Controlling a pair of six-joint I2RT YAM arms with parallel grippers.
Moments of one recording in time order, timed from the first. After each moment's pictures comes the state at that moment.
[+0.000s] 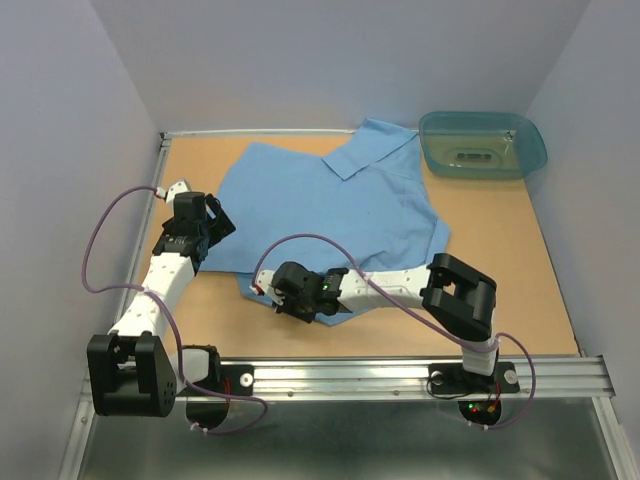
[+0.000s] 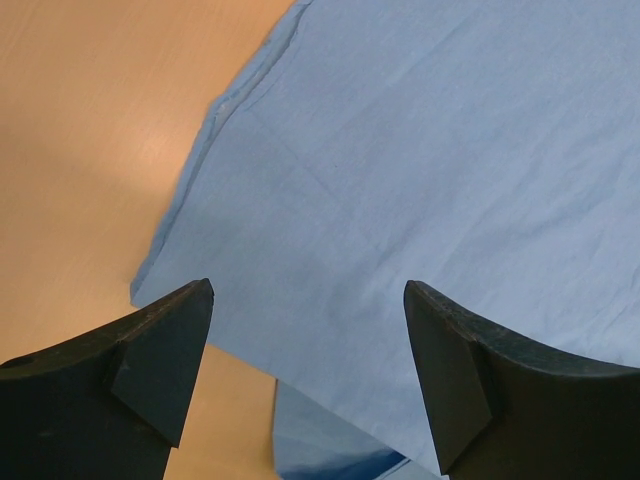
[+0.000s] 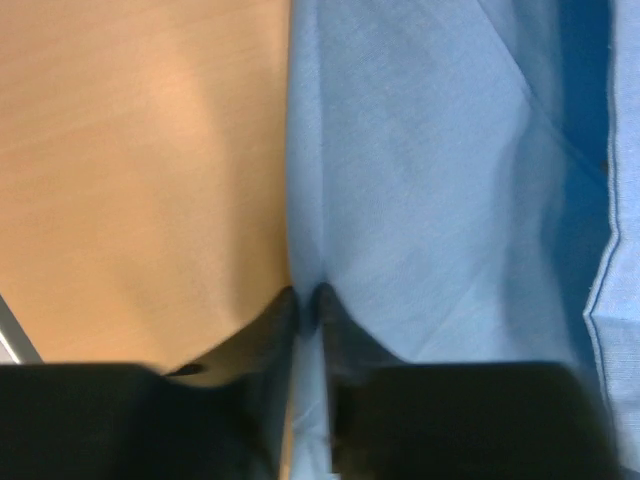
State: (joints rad) left arm -0.05 1.16 0.78 -0.35 -0.21 -0.55; right arm 1.19 1.93 1.26 -0.31 0.06 -0.11
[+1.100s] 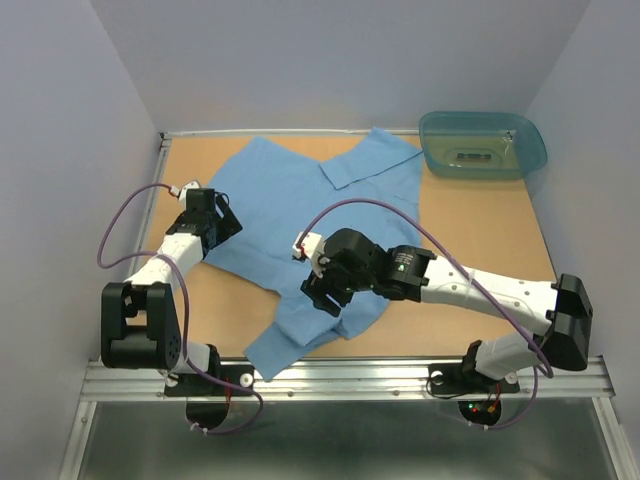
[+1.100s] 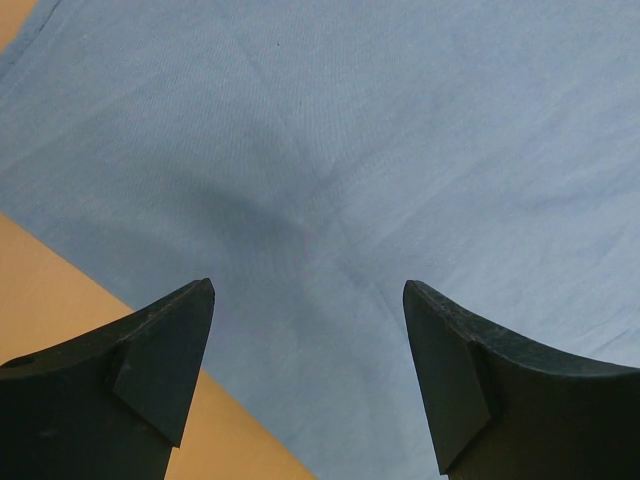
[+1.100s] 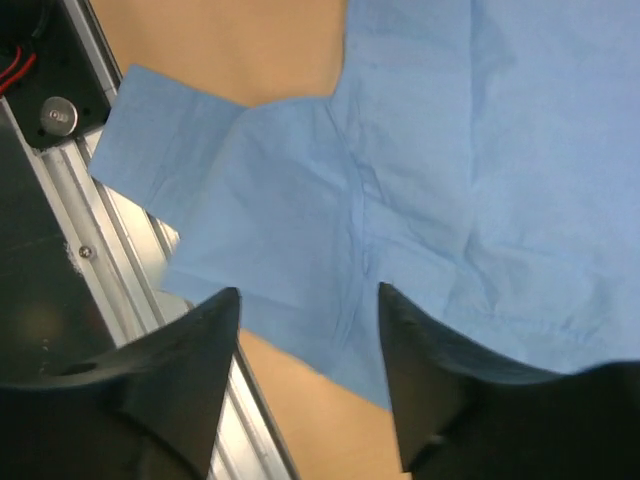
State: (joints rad) left arm -0.05 1.39 0.81 -0.26 -0.18 -0.55; right arm 1.15 1.42 1.23 -0.55 -0.05 0.00
